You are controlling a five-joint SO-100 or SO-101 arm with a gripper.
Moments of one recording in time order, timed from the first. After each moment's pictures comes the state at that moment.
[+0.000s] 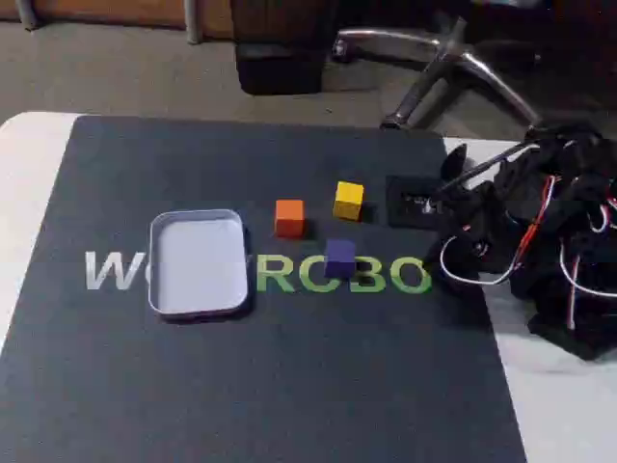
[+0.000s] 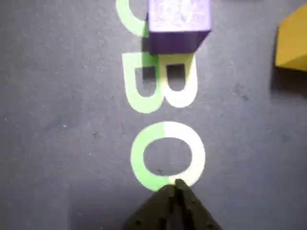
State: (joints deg) arm 19.3 189.5 181.8 73.7 -102.0
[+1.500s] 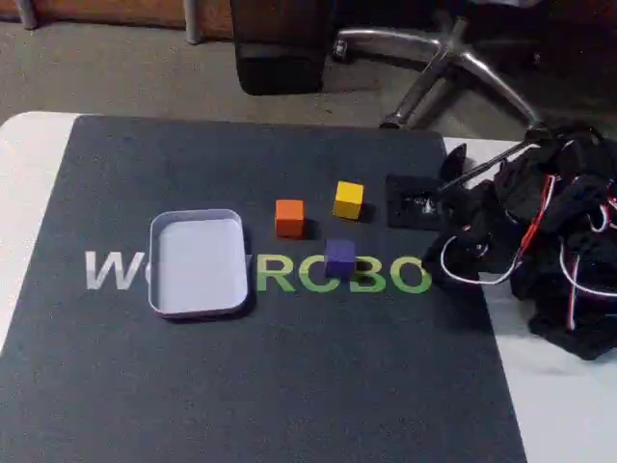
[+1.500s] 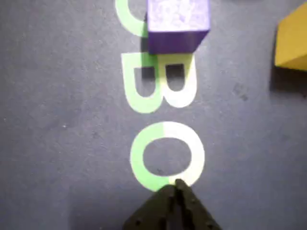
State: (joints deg) arm 19.9 189.5 181.8 73.3 -104.9
